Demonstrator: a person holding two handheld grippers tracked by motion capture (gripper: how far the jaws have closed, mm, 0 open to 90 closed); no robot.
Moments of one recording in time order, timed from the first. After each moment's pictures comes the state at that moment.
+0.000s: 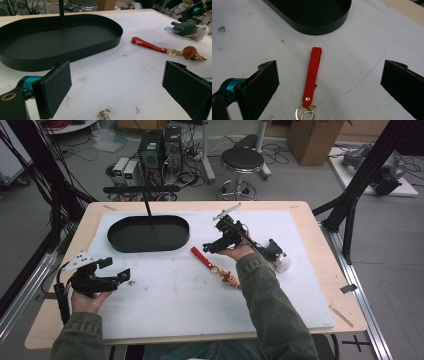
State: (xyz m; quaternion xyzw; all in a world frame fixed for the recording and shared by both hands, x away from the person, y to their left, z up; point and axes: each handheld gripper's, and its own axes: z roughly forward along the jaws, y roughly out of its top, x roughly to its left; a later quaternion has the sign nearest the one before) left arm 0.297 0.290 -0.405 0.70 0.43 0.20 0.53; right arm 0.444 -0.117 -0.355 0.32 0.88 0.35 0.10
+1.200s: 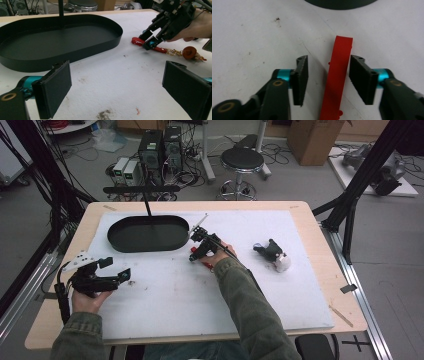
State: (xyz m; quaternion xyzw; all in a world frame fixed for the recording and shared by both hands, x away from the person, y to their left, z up) left arm 0.298 0.289 -0.406 0.70 0.43 0.20 0.54; right arm 0.469 -0.048 -0.421 0.31 0.92 0.24 0.04
